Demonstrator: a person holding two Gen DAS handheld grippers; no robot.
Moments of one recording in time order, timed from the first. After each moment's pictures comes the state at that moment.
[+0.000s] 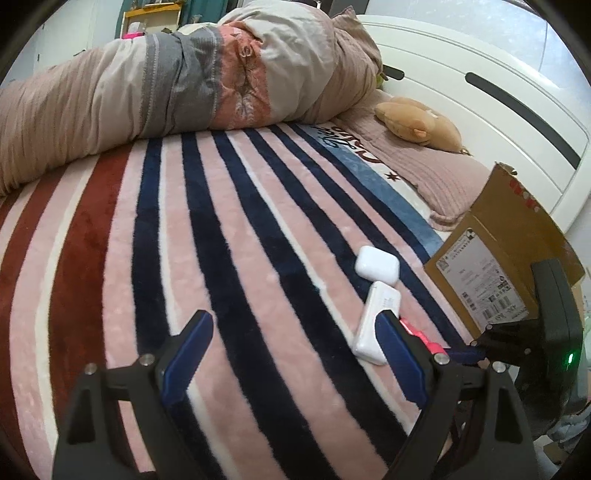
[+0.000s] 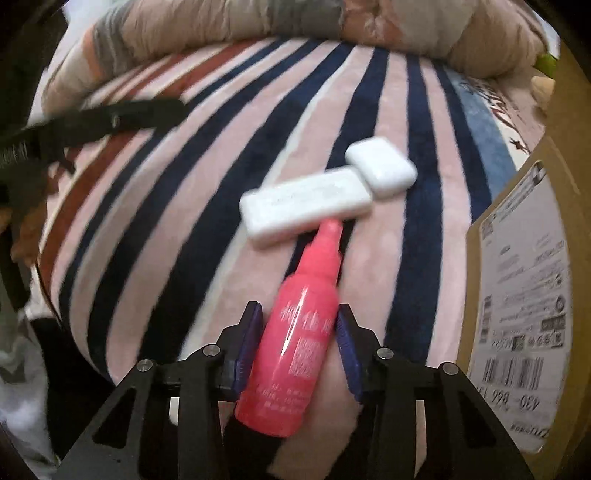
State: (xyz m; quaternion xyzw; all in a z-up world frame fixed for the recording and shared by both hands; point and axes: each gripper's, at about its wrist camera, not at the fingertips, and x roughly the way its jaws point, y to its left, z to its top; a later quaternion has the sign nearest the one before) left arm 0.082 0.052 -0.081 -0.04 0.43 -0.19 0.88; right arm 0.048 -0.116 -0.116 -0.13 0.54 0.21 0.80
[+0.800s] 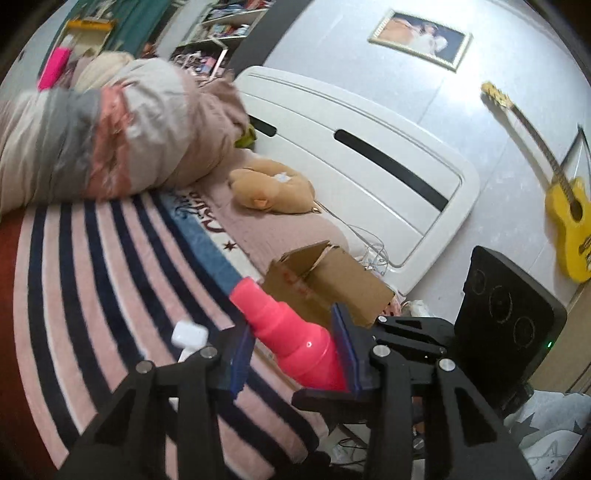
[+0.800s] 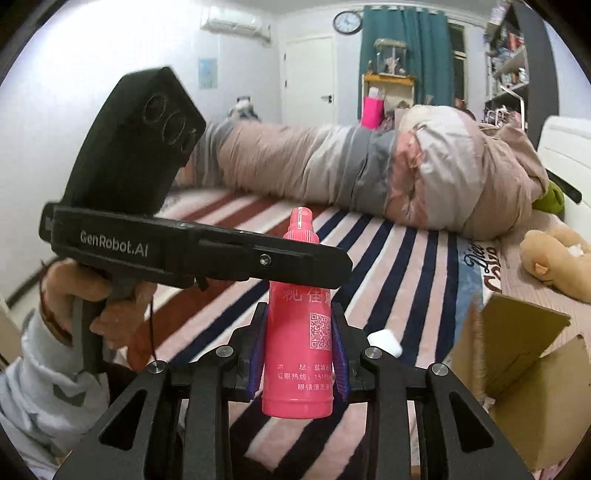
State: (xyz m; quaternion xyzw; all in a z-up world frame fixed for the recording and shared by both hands) left arm 0.040 -0.004 0.049 -0.13 0.32 -0.41 0.85; right arm -0.035 -0.132 0.040 -0.09 0.28 0.33 0.90
